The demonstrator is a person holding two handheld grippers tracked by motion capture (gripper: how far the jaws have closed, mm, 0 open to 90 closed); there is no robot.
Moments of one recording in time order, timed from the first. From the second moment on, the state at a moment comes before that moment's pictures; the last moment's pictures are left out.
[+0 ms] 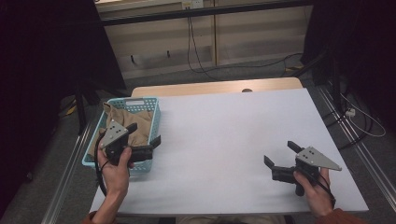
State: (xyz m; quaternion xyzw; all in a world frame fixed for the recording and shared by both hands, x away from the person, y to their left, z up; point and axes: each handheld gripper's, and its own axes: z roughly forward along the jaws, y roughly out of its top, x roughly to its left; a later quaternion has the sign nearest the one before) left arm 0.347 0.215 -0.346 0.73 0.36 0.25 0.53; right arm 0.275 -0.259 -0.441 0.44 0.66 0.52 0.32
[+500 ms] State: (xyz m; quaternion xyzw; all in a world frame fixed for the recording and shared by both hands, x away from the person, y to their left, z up) left arm 0.346 0.177 -0.377 0.74 0.34 0.24 0.53; right arm 0.274 -0.260 -0.442 0.44 0.66 0.52 0.32
